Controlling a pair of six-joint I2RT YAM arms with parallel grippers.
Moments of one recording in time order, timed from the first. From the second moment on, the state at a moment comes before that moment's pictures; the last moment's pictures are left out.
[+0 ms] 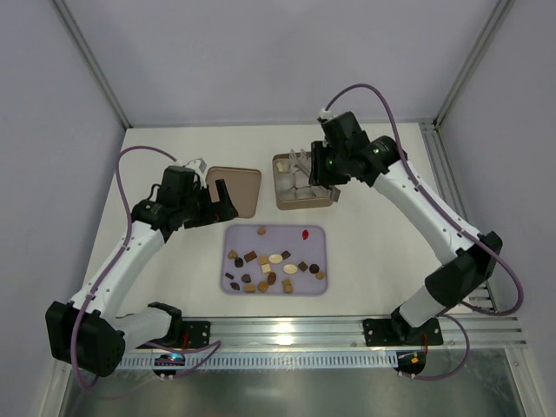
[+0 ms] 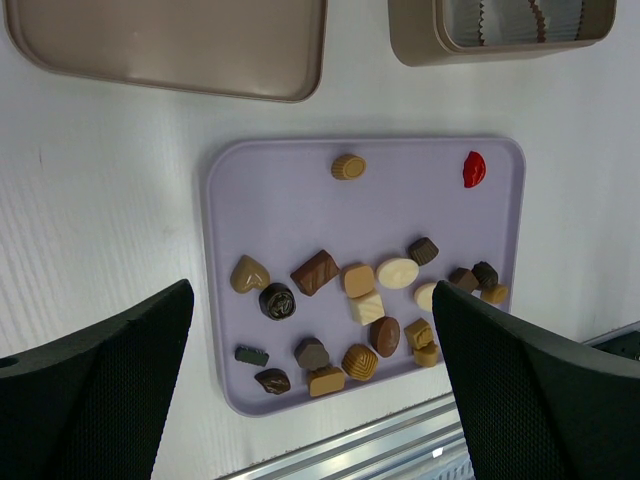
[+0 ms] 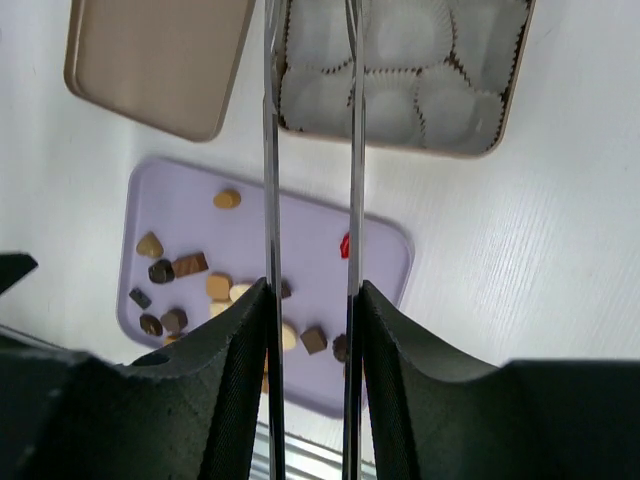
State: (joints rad) left arm -0.32 1.14 0.99 -0.66 0.16 -0.47; right arm 0.57 1.62 1.74 -0.97 0.05 0.41
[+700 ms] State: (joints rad) left arm -0.32 1.15 0.99 -0.66 0.18 -0.47; right arm 0.83 1.39 1.24 -1.02 0.15 0.59
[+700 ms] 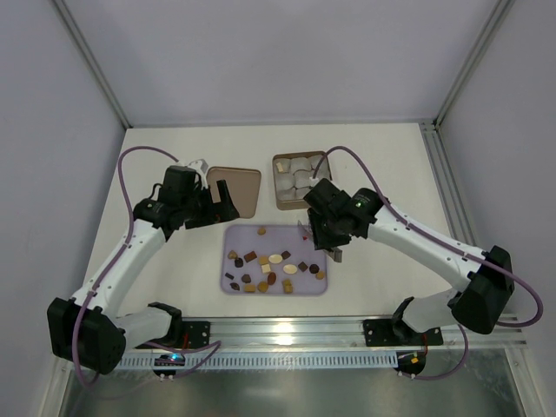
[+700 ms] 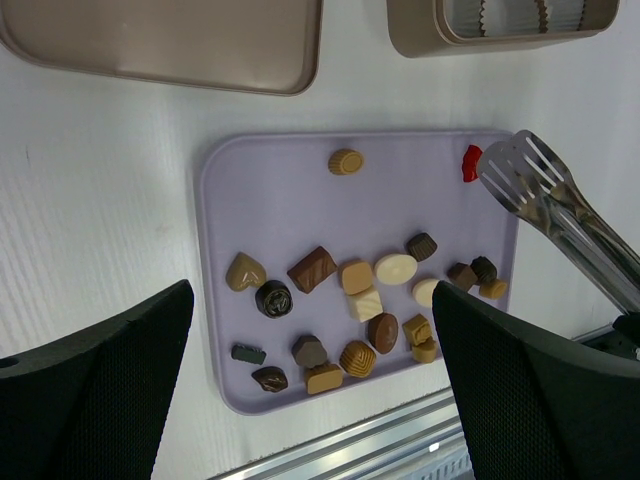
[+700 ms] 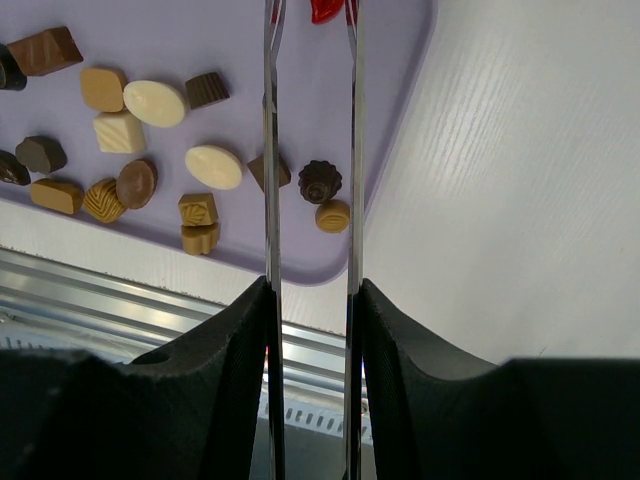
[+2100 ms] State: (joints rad) left arm -0.32 1.15 0.99 -0.66 0.19 -0.47; right arm 0.85 1.44 1.19 -0.99 0.14 0.61
